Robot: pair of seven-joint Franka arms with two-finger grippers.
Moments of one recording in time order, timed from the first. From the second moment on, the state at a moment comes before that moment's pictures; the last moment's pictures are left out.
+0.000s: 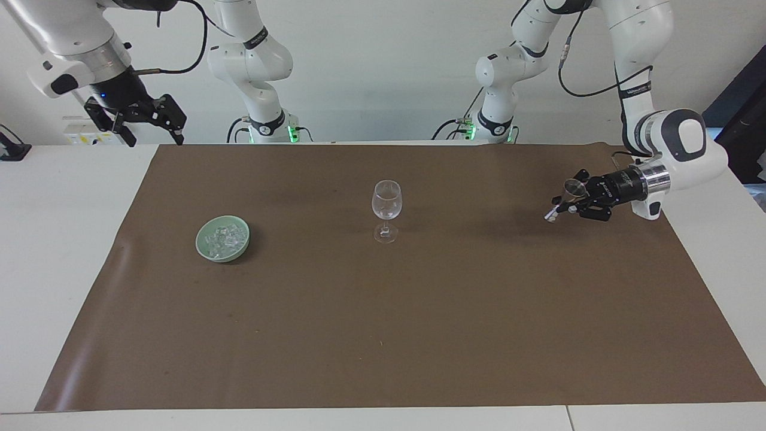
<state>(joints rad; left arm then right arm) 0.28 0.15 0.05 -2.05 -1.17 1.50 -0.93 0.00 -0.10 -0.11 -1.61 0.01 1.49 -0.10</state>
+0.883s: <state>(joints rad) -0.13 0.01 0.04 -2.07 -1.17 1.76 -1.21 0.00 -0.10 -0.11 -1.61 0.01 1.49 -0.10</state>
